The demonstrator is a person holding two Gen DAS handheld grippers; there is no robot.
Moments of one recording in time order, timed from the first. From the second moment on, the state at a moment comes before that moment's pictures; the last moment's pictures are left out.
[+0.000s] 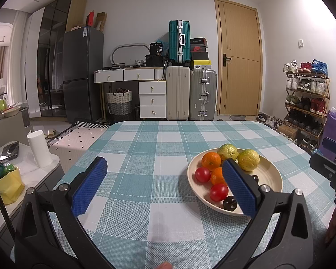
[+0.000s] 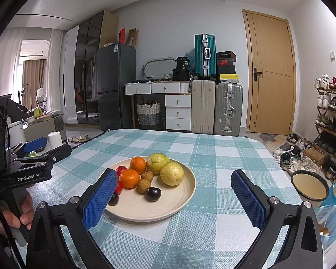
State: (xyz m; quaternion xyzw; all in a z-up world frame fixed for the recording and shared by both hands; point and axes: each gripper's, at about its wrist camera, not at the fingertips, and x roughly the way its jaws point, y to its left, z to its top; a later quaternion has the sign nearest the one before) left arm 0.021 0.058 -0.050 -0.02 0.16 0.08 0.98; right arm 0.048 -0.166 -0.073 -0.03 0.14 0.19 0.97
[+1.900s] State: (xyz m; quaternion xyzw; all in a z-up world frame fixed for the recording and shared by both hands) left arm 0.023 0.060 -0.051 -0.02 0.15 0.09 0.98; right arm 0.049 -0.166 -0.074 -0.03 0.14 0.19 0.97
